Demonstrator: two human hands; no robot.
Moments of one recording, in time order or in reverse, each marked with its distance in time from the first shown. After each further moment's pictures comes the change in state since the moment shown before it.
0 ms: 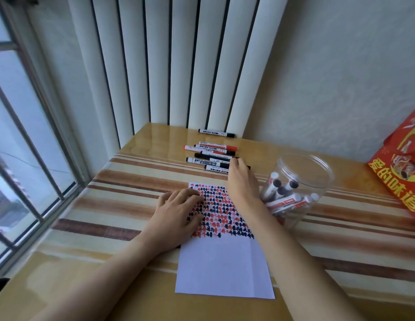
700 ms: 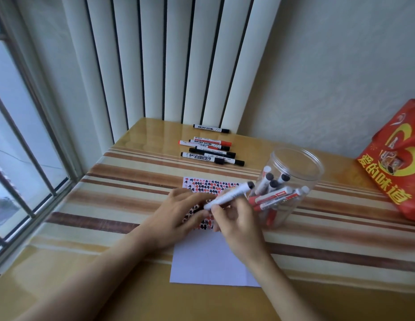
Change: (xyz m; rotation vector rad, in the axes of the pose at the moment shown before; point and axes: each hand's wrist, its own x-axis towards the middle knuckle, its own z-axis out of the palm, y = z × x) left_hand -0.004 0.021 -0.017 -0.264 0.092 0.328; right_hand -0.129 -0.008 -0.028 1.148 -0.006 -0.012
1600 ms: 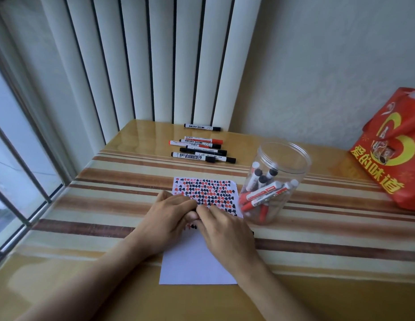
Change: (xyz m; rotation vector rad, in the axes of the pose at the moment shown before) left_hand -0.001 0.007 0.007 0.105 -0.010 0.002; right_hand -0.009 0.024 -0.003 -1.090 0.015 -0.559
